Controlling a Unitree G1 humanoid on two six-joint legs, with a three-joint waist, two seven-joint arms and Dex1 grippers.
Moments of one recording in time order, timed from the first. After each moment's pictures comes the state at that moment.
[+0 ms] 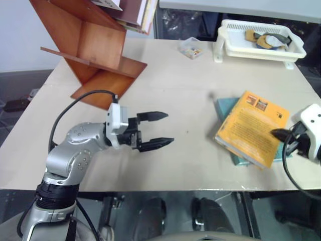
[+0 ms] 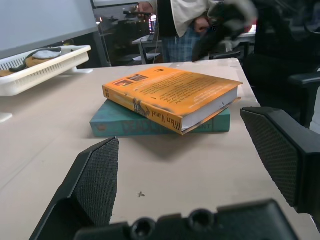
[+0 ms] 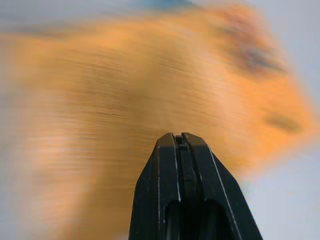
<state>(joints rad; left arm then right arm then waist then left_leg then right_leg) -0.32 0.68 0.05 -0.32 -0.71 0.51 -1.11 -0.02 -1.01 -0.44 -0.55 0.53 1.10 0.48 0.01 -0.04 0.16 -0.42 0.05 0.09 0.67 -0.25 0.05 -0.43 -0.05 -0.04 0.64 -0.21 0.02</state>
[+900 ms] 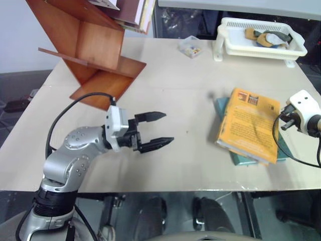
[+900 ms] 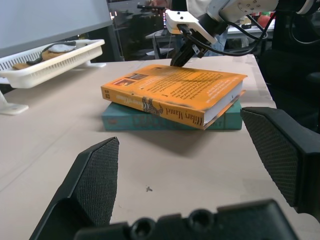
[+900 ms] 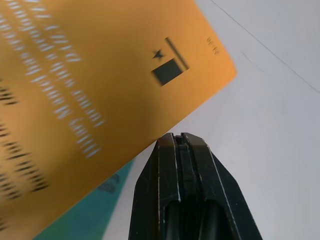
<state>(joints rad) -0.25 0.68 0.08 -0.38 -0.71 0.52 -1.02 -0.41 -0.99 -0.01 0.12 0.19 0.63 0.69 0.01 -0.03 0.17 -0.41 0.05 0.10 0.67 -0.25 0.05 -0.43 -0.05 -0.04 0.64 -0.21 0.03</state>
